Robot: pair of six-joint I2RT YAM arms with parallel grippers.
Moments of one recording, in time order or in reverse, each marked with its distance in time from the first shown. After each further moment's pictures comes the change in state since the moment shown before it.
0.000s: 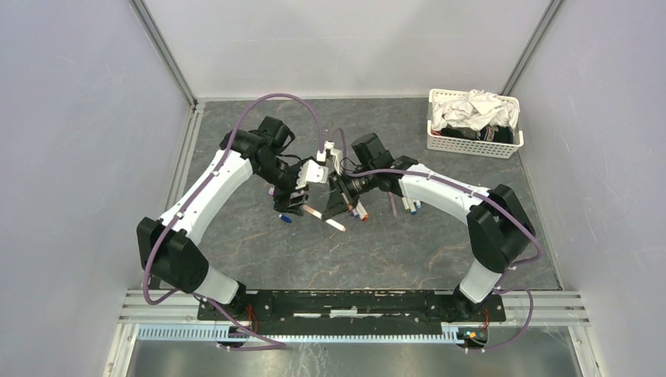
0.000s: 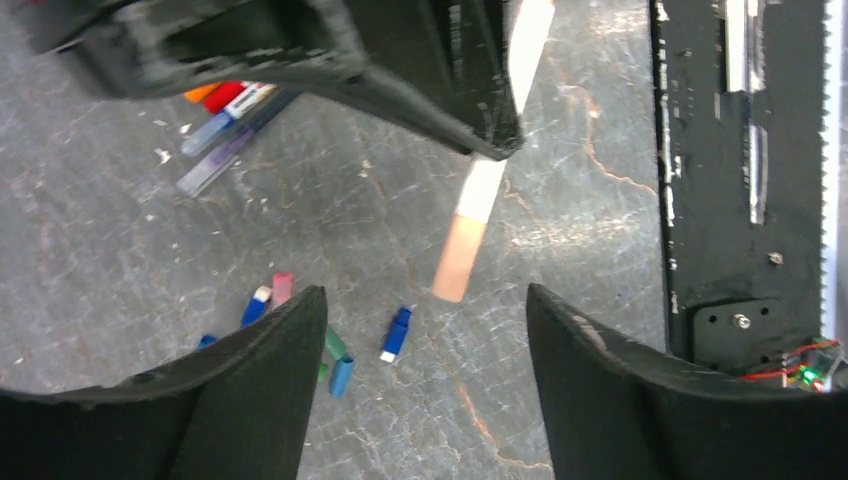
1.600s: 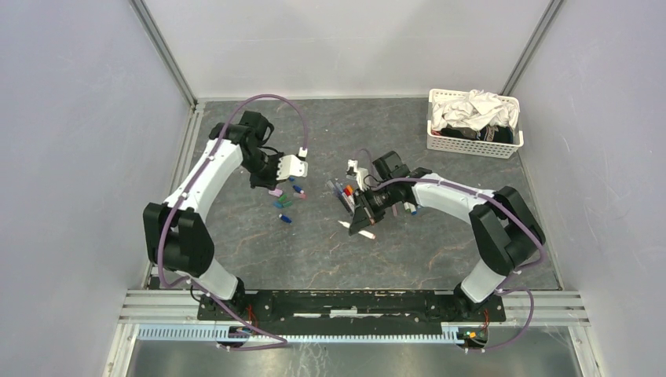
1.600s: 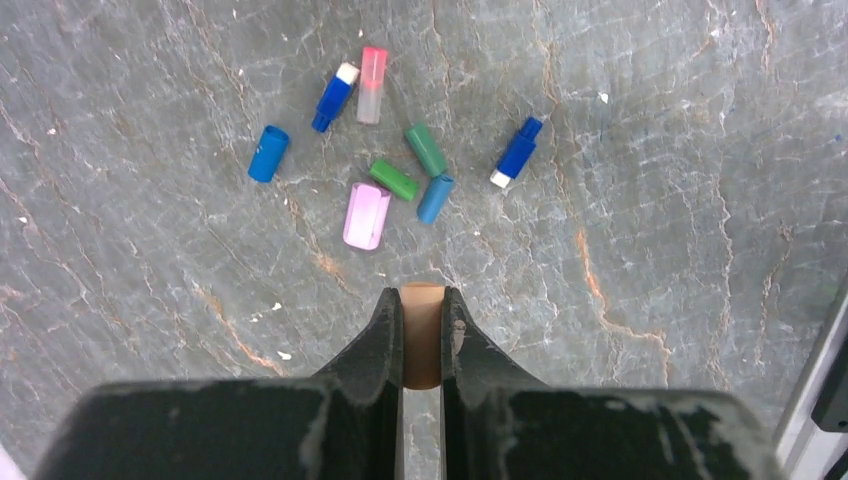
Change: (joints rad) left arm 0.197 0.099 -0.003 0.008 -0.293 0.208; right arm -0.092 -0.035 -0.223 -0.083 0.043 -0.052
